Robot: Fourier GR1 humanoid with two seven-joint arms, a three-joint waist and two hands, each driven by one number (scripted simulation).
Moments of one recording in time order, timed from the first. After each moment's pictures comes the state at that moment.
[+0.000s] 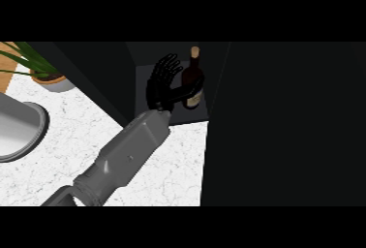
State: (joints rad) left arm -0.97 0.00 -0.60 -0.41 1.44 0.40 -0.73; right arm -0.14 -0.02 0.13 -2.29 -0.15 0.17 0.44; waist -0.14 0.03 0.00
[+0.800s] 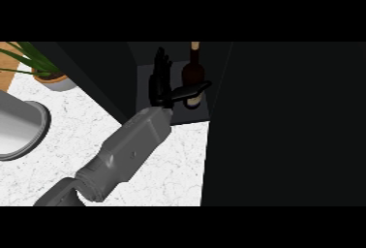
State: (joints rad) left arm -1.04 0.00 -0.74 -0.33 1.47 0.47 -0.77; right arm -0.12 -0.02 0.11 -2.28 -0.17 0.19 0.41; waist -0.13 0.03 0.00
